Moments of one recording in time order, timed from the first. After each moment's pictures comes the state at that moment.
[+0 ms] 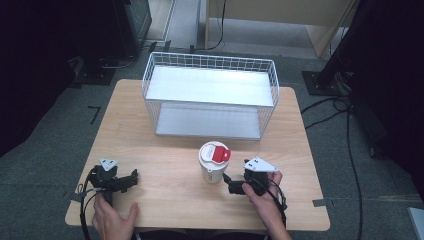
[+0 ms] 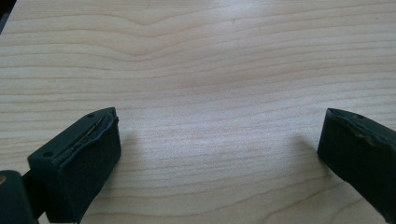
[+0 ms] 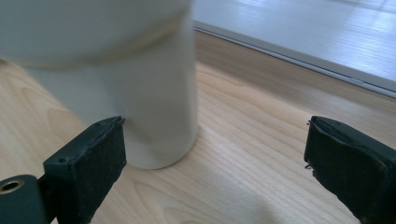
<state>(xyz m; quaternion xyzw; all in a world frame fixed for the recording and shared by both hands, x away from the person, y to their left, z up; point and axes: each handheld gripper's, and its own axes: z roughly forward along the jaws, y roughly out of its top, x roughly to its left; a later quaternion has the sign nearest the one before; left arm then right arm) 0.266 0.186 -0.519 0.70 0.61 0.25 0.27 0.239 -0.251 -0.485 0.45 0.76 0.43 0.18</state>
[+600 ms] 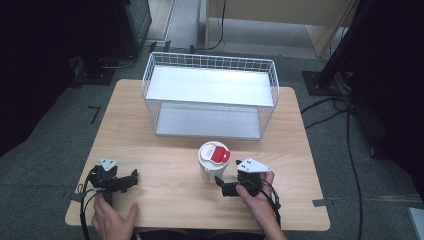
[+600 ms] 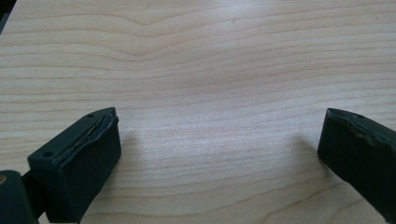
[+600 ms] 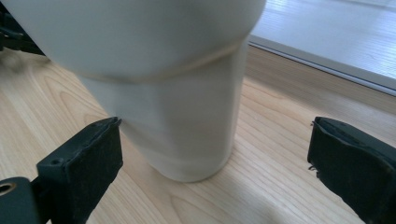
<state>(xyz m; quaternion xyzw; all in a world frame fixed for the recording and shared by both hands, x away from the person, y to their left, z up) 0.266 0.186 -0.519 0.70 0.61 0.25 0.27 0.240 -0.233 -0.485 0.43 0.76 0.46 0.16</state>
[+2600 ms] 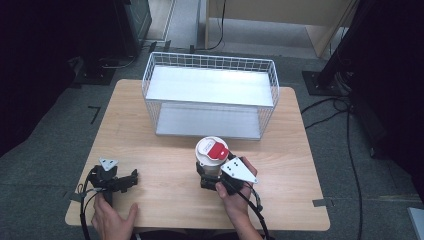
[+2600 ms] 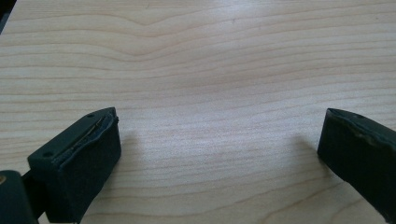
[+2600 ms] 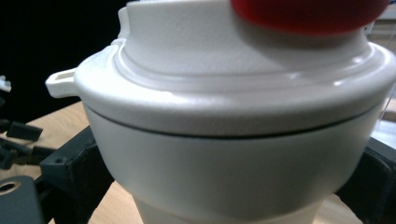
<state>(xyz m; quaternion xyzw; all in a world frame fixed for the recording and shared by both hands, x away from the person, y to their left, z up) 0.266 0.186 -0.519 0.70 0.61 0.25 0.27 0.234 -0.177 -0.462 0.41 0.65 0.57 0.28</state>
